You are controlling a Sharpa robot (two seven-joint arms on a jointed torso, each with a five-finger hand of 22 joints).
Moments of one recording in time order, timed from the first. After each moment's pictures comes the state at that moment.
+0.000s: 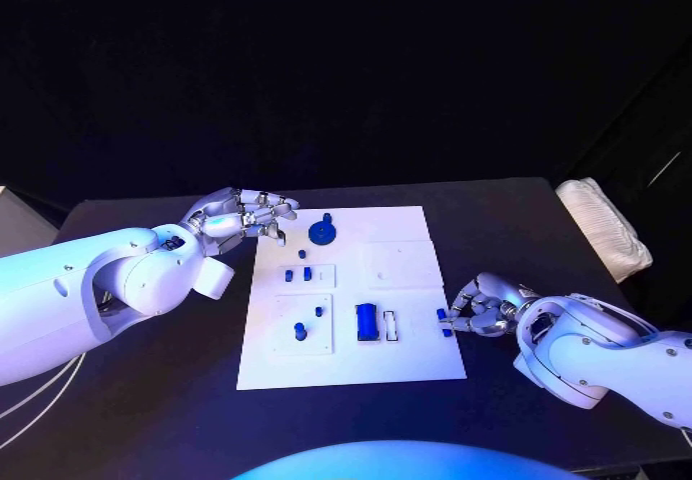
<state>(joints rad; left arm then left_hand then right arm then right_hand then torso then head) 1.19 -0.98 -0.04 1.58 -0.13 -0.10 0.23 1.38 -0.22 0.52 0.19 0.10 0.86 0.21 0.18 0.35 0.80 0.15 0.62 0.20 0.84 0.09 1.24 0.37 0.17 0.85 0.19 0.81 0.73 1.08 -1.10 -0.20 1.85 -1.26 -0.46 -0.52 1.33 -0.10 0.00 0.29 0.13 1.04 0.07 0.35 0.45 1.47 -0.01 1.48 1.31 1.46 -0.07 1.56 1.31 0.01 1.47 0.03 1.56 1.31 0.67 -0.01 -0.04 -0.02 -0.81</state>
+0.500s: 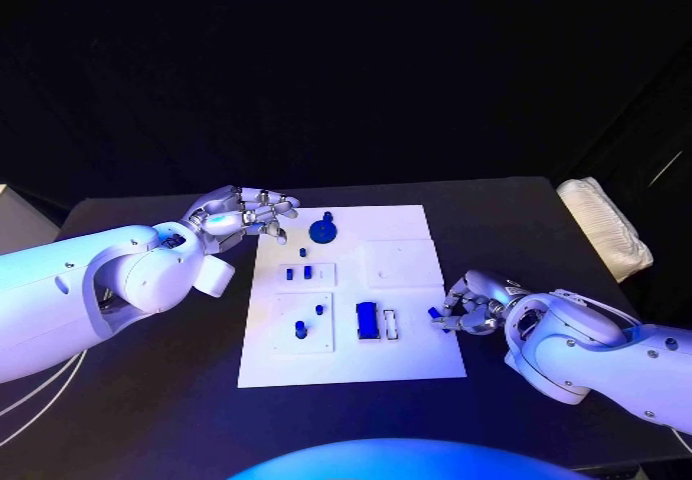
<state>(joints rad) 1.19 -0.98 -0.04 1.58 -0.13 -0.10 0.23 1.38 -0.22 0.52 0.19 0.10 0.86 0.21 0.18 0.35 0.80 0.15 0.62 0.20 0.84 0.09 1.24 0.37 0.17 0.85 0.19 0.81 0.73 1.08 -1.05 -0.19 1.83 -1.35 -0.44 -0.56 1.36 -0.12 0.04 0.27 0.13 1.07 0.06 0.35 0.45 1.47 -0.01 1.48 1.31 1.46 -0.07 1.56 1.31 0.01 1.47 0.03 1.56 1.31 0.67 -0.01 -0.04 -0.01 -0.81</state>
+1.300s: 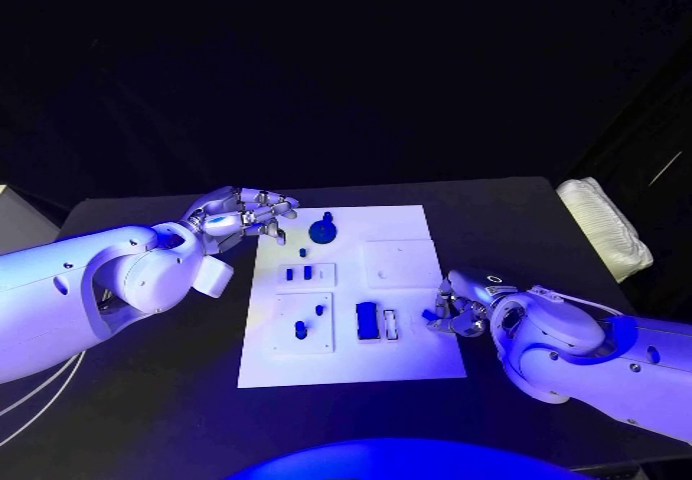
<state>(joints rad) 1.19 -0.98 -0.04 1.58 -0.13 -0.10 0.23 1.38 -0.22 0.52 0.19 0.10 0.86 0.21 0.18 0.35 0.80 0.15 0.62 0.20 0.84 0.09 1.23 0.37 0.17 0.85 0.19 0.81 0.73 1.08 -1.00 -0.18 1.84 -1.58 -0.34 -0.65 1.42 -0.15 0.14 0.28 0.12 1.08 0.06 0.33 0.56 1.46 -0.01 1.47 1.31 1.46 -0.07 1.56 1.31 0.01 1.47 0.03 1.56 1.31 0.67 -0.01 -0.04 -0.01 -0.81</state>
